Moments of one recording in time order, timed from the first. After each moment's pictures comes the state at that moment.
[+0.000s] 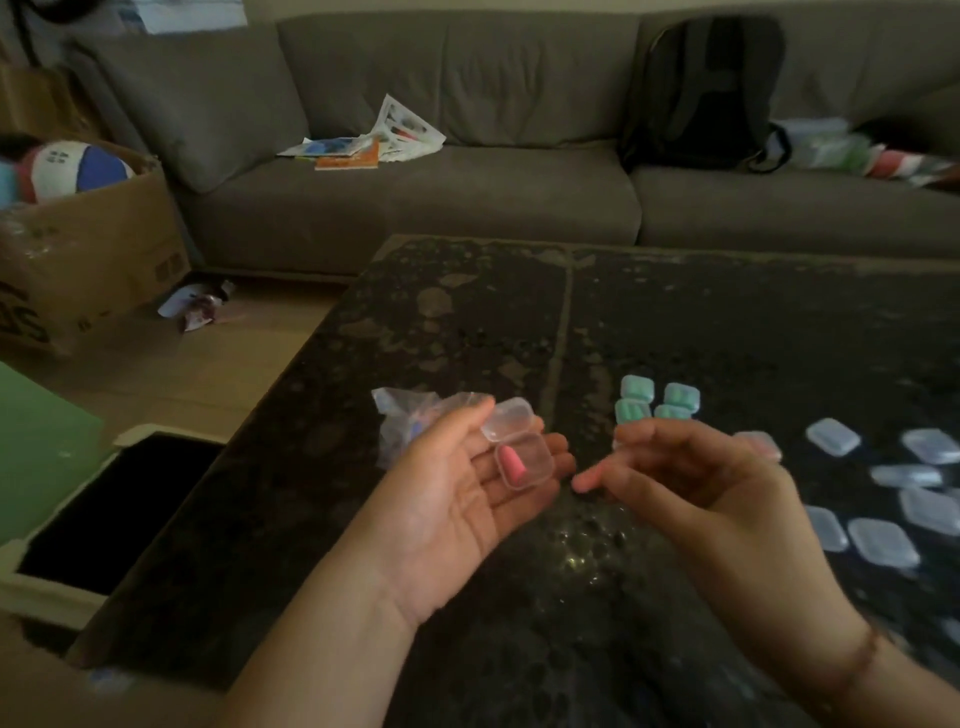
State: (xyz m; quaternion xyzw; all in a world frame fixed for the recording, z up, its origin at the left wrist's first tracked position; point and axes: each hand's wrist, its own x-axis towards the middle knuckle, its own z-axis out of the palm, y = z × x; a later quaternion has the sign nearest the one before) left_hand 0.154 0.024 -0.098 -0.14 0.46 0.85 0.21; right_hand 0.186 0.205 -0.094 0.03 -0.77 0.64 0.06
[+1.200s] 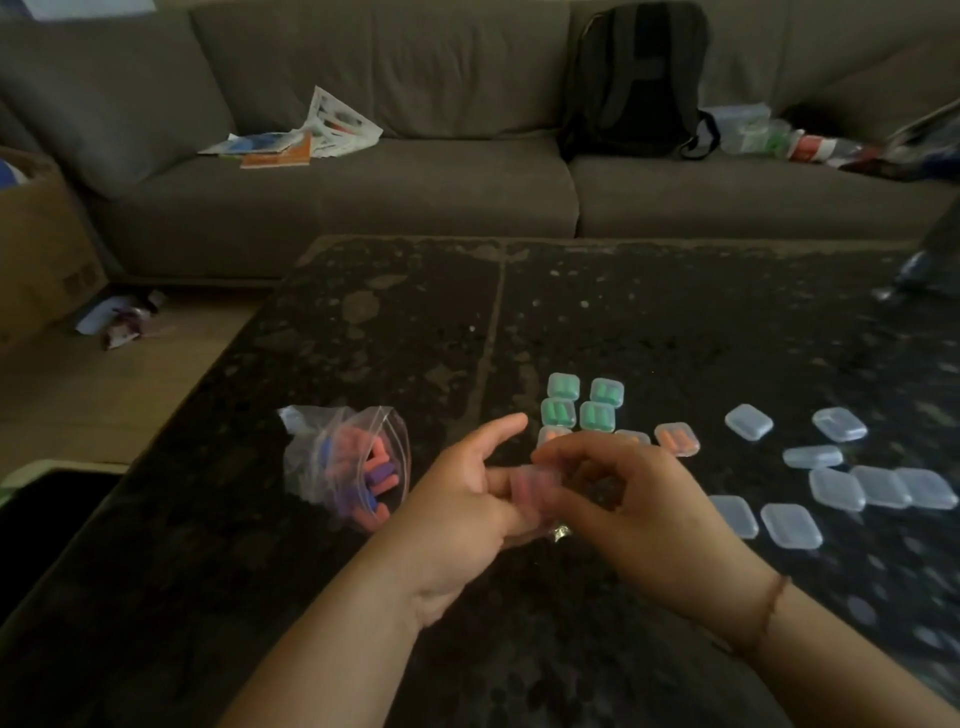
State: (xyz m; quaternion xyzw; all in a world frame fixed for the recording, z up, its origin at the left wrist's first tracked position) left_hand 0.135 0.086 -0.126 0.01 0.68 0.69 0.26; right_hand 0.157 0.256 -0.120 0.10 -0.89 0.45 0.00
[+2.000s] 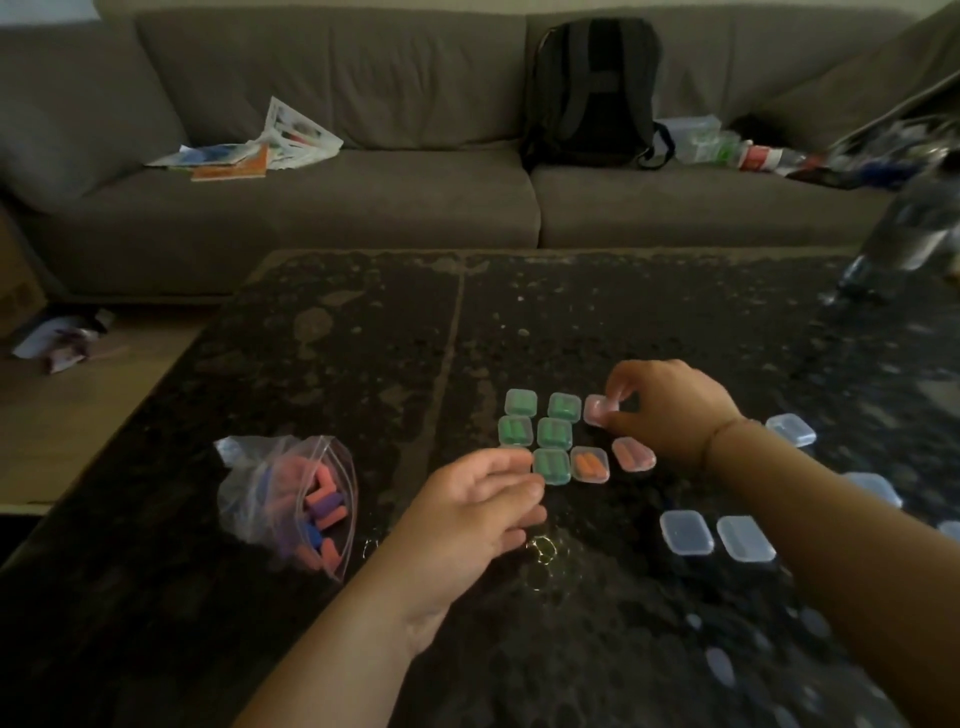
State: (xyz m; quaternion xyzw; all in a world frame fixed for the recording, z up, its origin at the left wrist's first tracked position) left_hand 0.125 0.120 -0.126 0.00 0.72 0.65 0.26; right_hand 0.048 0.358 -0.135 -0.05 -0.99 0.10 -0.02
